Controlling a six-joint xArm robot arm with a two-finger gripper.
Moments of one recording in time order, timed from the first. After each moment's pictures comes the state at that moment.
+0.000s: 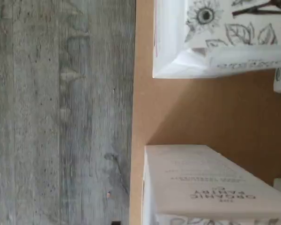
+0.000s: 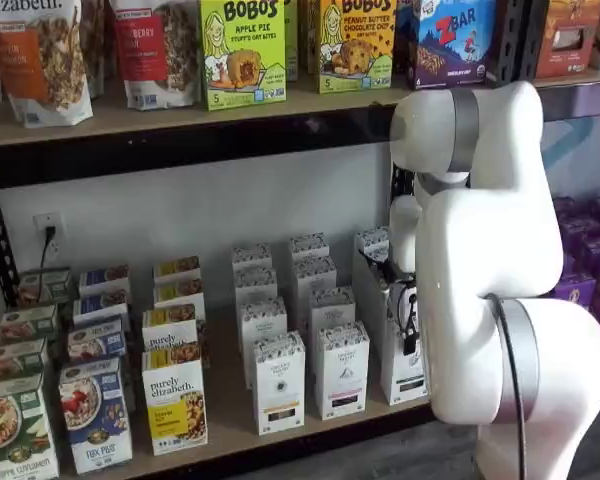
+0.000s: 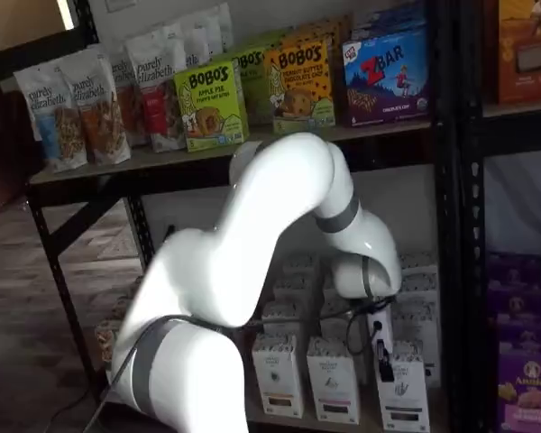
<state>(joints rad) -0.29 1.06 -1.53 -0.19 0.41 -1.68</state>
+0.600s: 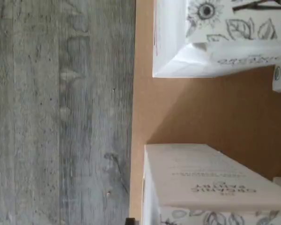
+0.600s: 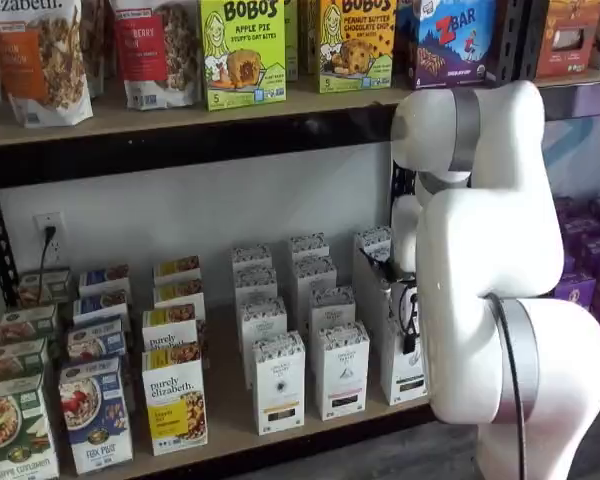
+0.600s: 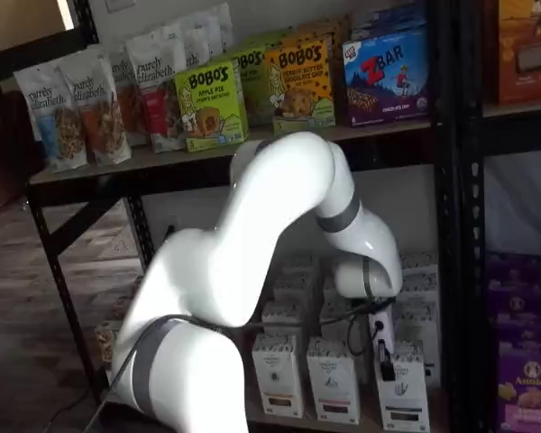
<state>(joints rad) -0.30 1.05 -1.51 -0.17 0.40 -1.71</state>
